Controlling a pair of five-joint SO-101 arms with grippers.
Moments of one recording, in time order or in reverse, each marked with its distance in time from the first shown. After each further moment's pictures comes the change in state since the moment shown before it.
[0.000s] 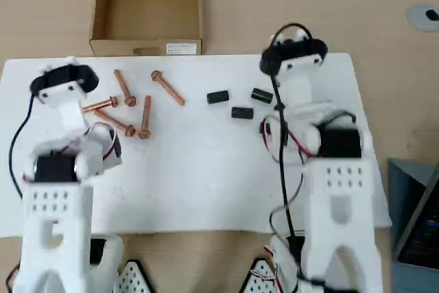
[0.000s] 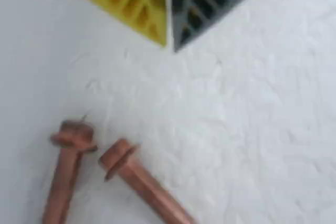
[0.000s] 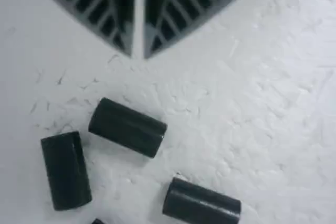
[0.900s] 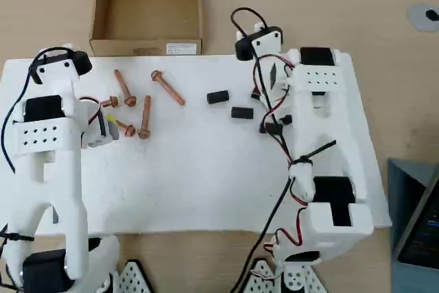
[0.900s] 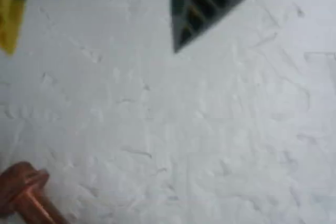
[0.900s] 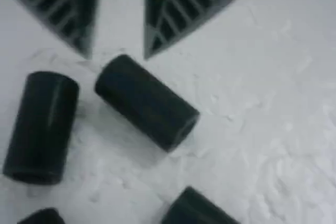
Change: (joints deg) left arm -7.6 25.5 -17.8 9.6 -8.3; right arm 0.9 45.6 -29.9 7.3 21.0
